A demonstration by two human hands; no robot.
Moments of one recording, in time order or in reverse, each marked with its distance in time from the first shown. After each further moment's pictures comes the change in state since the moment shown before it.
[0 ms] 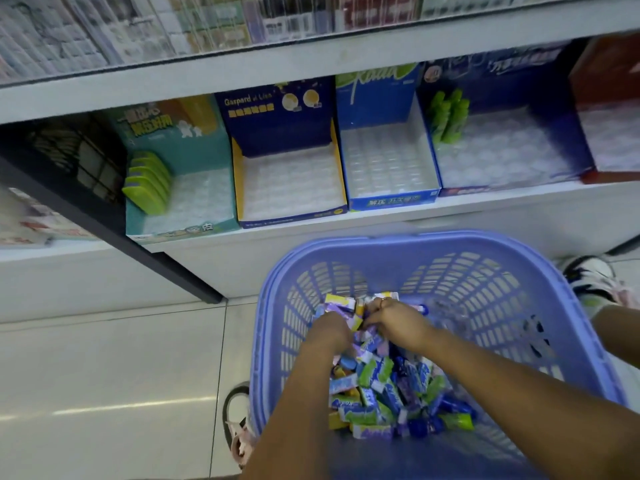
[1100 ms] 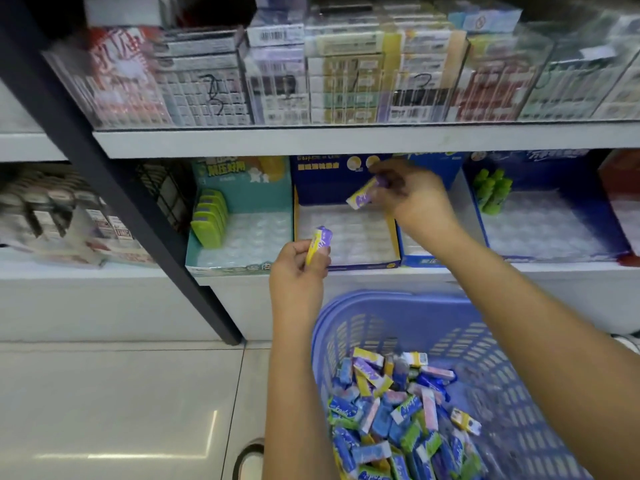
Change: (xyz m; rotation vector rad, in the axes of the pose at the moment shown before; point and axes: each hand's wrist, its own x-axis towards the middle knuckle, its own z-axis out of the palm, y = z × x) left_hand -0.114 -0.023 -0.146 -1.363 0.927 0.444; right_hand 0.039 -0.169 -0.244 0.462 0.850 -0.090
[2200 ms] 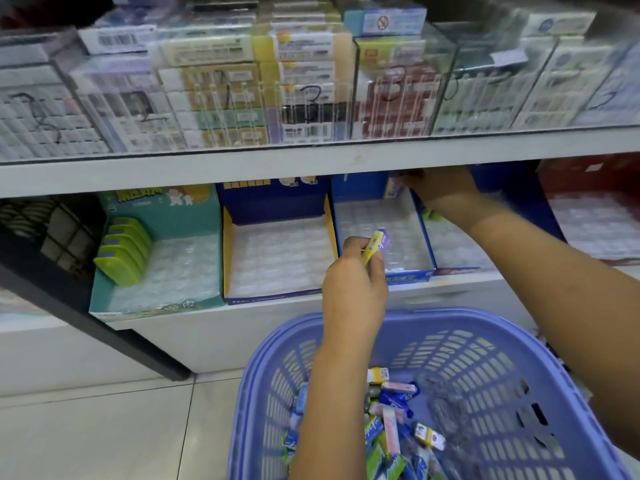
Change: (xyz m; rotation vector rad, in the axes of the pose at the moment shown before) left_hand -0.011 -0.009 0.130 0.514 -0.247 0.292; right_hand 0.073 0.111 -0.094 -0.526 0.065 0.070
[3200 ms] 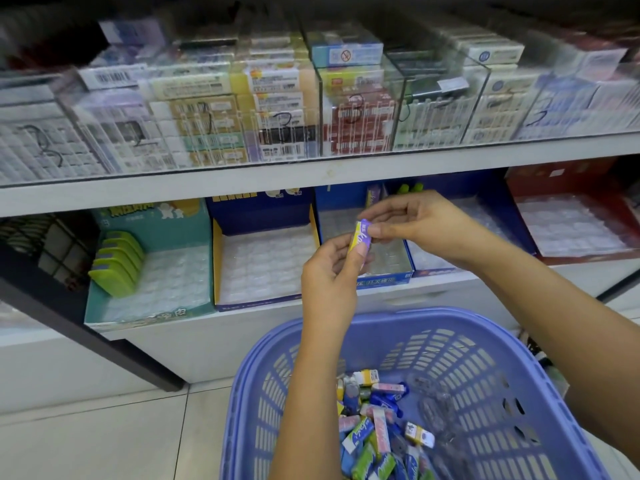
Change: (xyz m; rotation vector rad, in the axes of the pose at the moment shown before) left_hand -0.002 0.011 -0.010 -0.587 -0.011 -0.091; right_hand -0.086 -0.038 -0.053 0.748 -0.451 -0.015
